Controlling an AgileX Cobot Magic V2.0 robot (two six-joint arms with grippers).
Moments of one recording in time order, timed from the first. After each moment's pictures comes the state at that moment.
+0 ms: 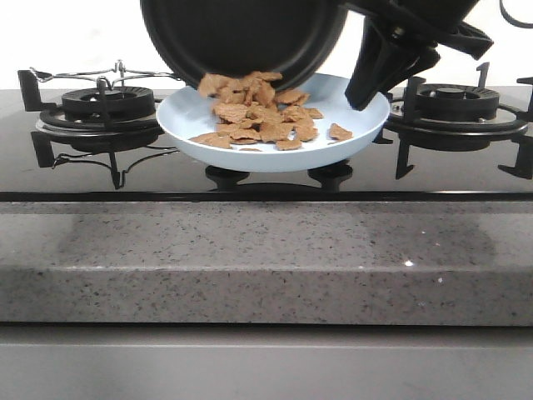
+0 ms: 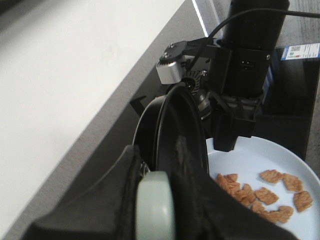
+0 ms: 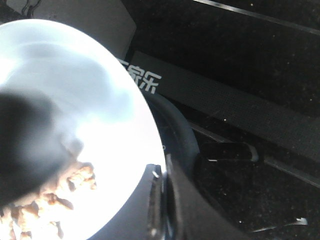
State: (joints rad) left arm -0.41 1.22 -1.13 -1.15 0.59 1.74; right arm 0.29 1.65 -1.35 0.43 0.79 -0.22
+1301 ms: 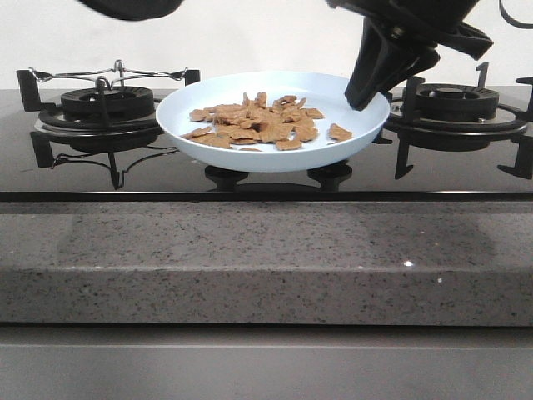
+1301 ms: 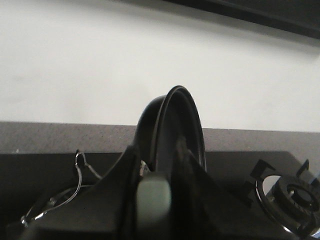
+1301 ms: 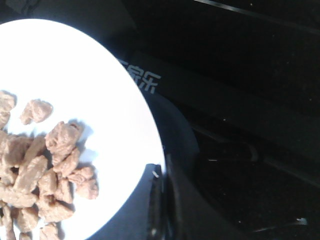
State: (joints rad) left arm 0.03 1.26 -1.13 -1.46 0.48 1.17; right arm 0.29 1.65 -1.35 0.43 0.79 -0.22
